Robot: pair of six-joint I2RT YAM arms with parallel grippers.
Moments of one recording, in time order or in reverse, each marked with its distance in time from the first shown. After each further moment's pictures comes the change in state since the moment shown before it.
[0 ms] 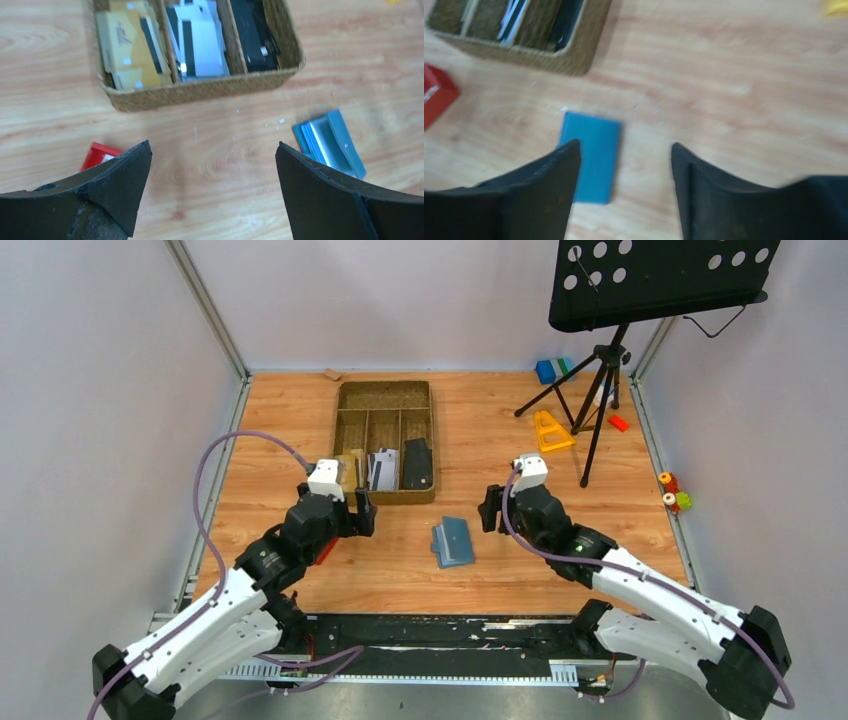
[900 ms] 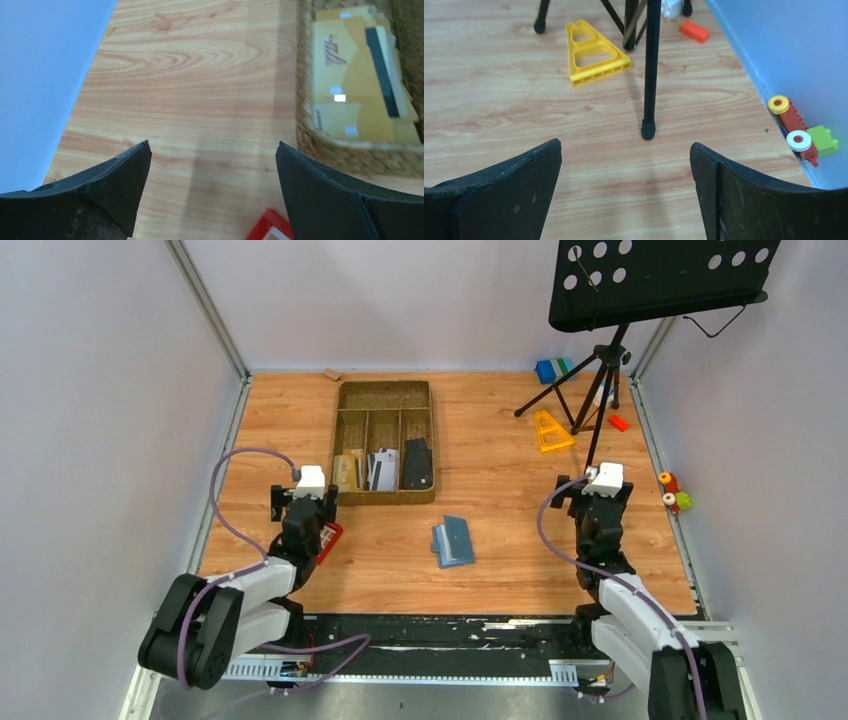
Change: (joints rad) left arm 0.393 0.377 -0.419 0.976 -0.225 0.544; right arm -0.640 -0.125 -0.404 0.684 0.057 -0.451
